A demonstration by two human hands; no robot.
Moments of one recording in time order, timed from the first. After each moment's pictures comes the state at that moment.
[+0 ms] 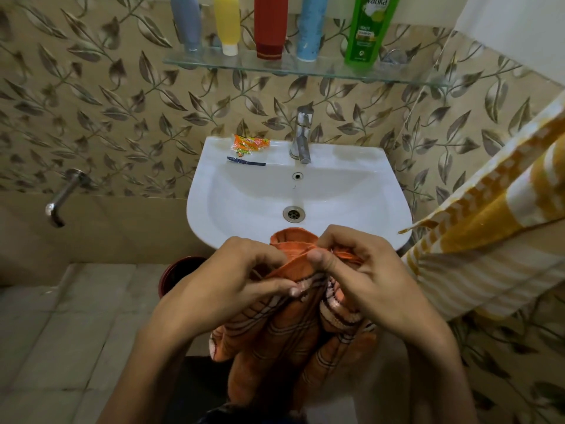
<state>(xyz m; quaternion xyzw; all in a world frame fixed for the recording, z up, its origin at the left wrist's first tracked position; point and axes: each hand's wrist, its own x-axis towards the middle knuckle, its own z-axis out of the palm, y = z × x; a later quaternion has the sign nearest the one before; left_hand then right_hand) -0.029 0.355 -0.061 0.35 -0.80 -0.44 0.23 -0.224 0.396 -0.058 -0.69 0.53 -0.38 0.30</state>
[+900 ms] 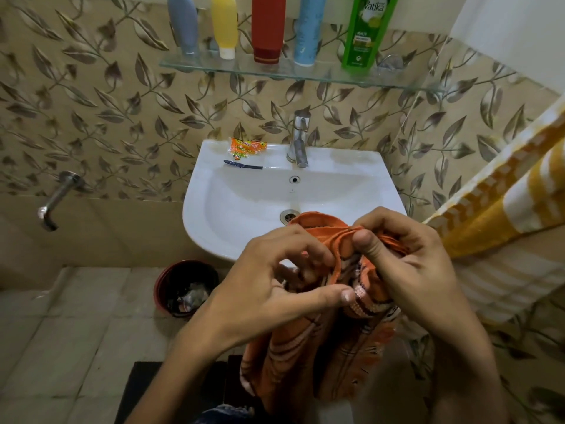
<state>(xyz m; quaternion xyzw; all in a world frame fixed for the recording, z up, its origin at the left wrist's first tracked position) -0.061 0.367 -0.058 0.30 -0.76 -0.45 0.37 -0.244 0.394 -0.043 -0.66 0.49 -0.50 0.29</state>
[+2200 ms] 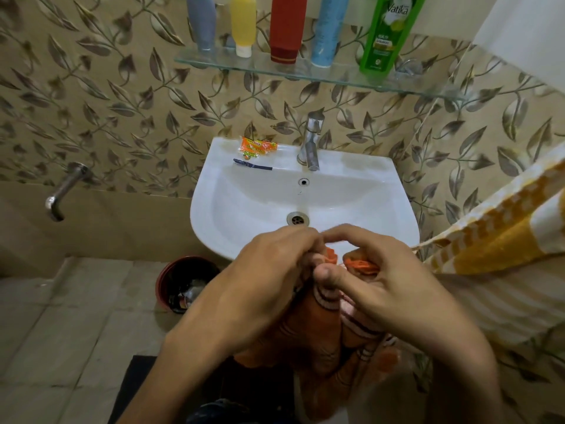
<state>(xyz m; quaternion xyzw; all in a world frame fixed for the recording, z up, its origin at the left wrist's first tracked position) -0.053 0.352 -0.054 0.36 -0.83 -0.25 0.34 -0.224 0.385 -0.034 -0.73 0.55 -0.29 0.28</state>
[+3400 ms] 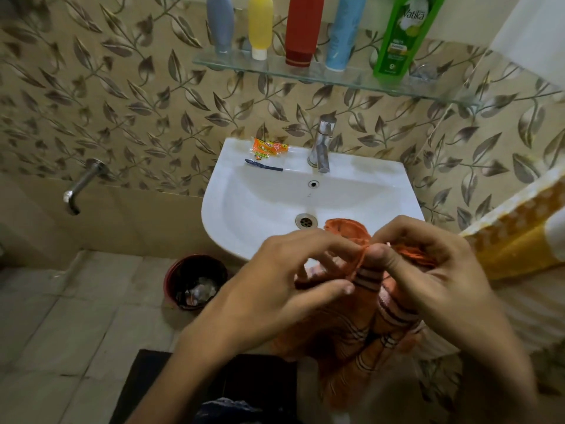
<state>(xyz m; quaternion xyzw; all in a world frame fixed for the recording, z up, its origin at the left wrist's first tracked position) -0.049 0.361 -0.053 0.30 -0.81 -0.34 0.37 -0.237 0.391 -0.025 -0.71 0.50 -0.43 0.25</state>
